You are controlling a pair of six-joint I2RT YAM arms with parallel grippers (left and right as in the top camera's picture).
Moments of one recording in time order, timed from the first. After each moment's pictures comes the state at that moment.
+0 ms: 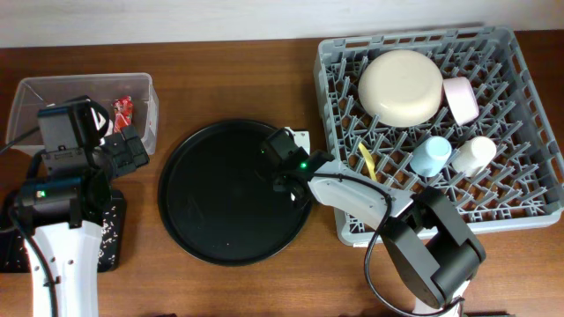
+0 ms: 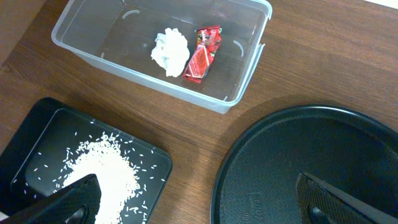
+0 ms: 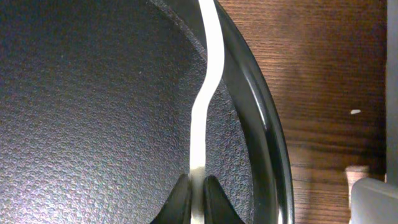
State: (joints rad) left arm 0.14 1.23 1.33 -0.96 -0.20 -0.17; right arm 0.69 1.93 1.24 -0.49 0.21 0.62
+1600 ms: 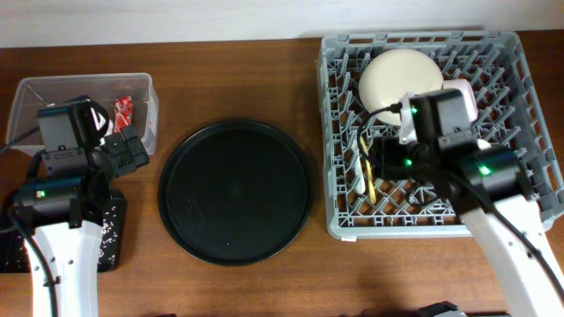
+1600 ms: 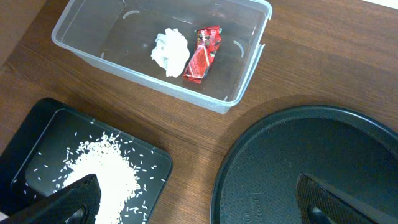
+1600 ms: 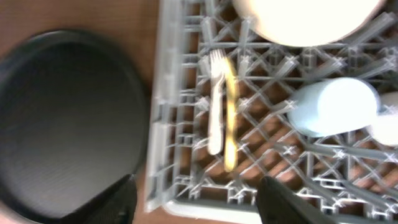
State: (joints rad) left arm 0.14 1.23 1.33 -0.96 -0.20 -0.17; right arm 0.25 1.27 1.38 -1.11 -0.06 0.25
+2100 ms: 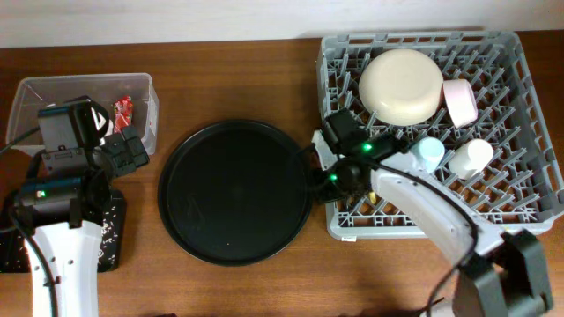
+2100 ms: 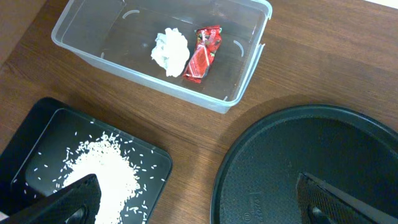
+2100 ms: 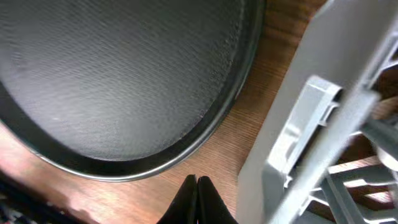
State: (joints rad) left arm 0.14 1.23 1.33 -0.96 -0.20 -0.17; right arm 0.47 1.66 1.22 -0.93 -0.27 0.24
